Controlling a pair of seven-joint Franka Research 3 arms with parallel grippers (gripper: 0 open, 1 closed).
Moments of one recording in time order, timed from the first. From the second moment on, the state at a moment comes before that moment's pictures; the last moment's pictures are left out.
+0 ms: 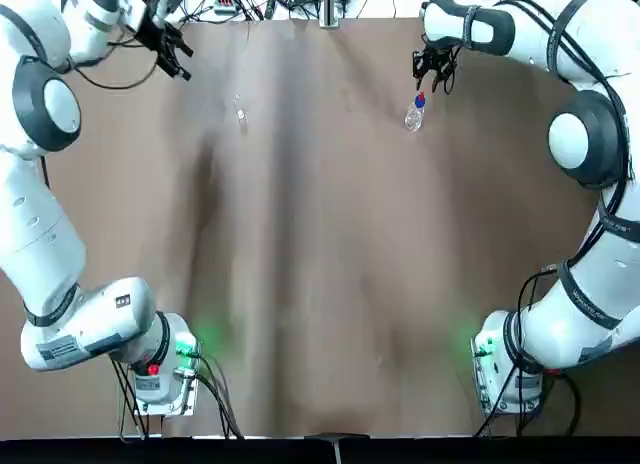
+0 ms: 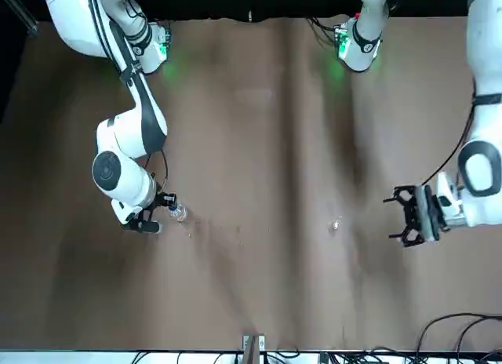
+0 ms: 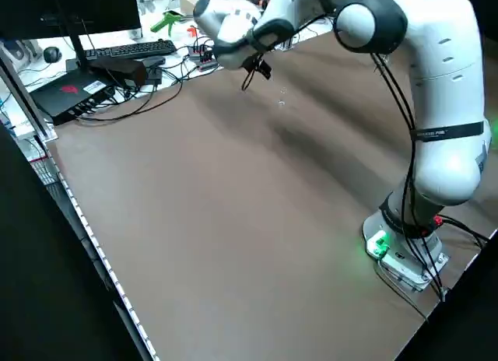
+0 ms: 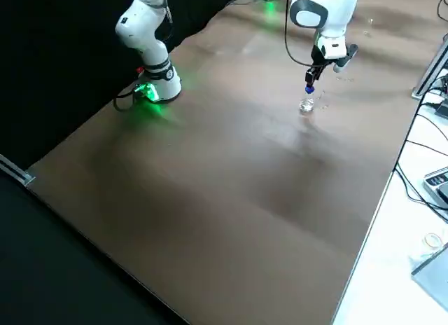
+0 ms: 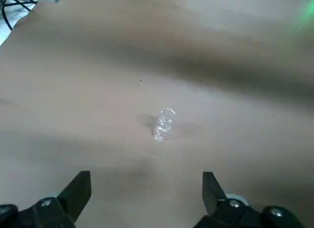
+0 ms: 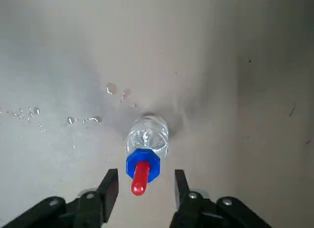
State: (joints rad) left arm 0.26 0.58 -0.17 -1.58 -0.63 1.93 1.81; right arm 0.27 0.48 0.03 -1.69 0.07 2.09 0.35
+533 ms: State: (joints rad) left arm 0.19 0.75 -0.17 -1.58 -0.82 2.05 2.10; right arm 0.28 0.49 0.03 -1.69 0.07 2.09 0.35
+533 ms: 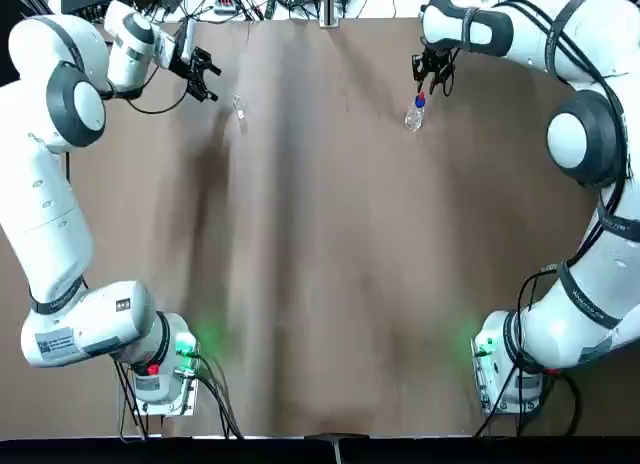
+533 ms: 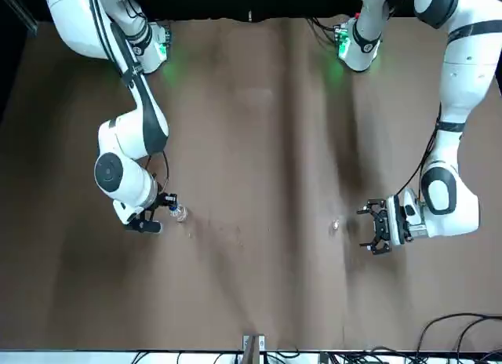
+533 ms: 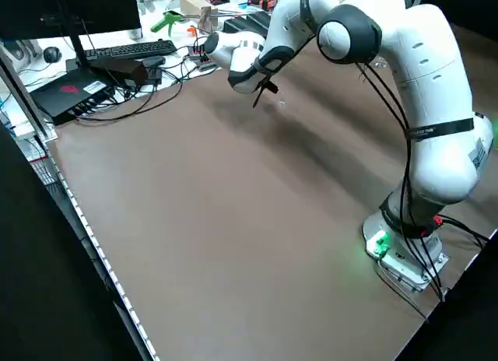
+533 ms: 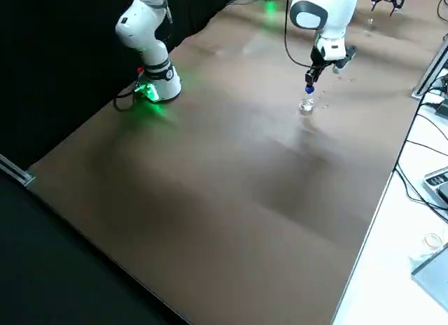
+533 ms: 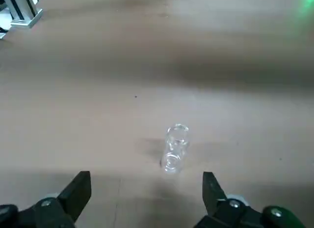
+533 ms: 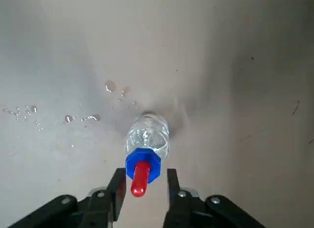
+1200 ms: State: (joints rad) left arm 0.13 0.80 -0.17 -1.59 -0.82 2.12 2.16; right arm 0.28 0.51 0.03 -1.69 0.07 2.10 0.35
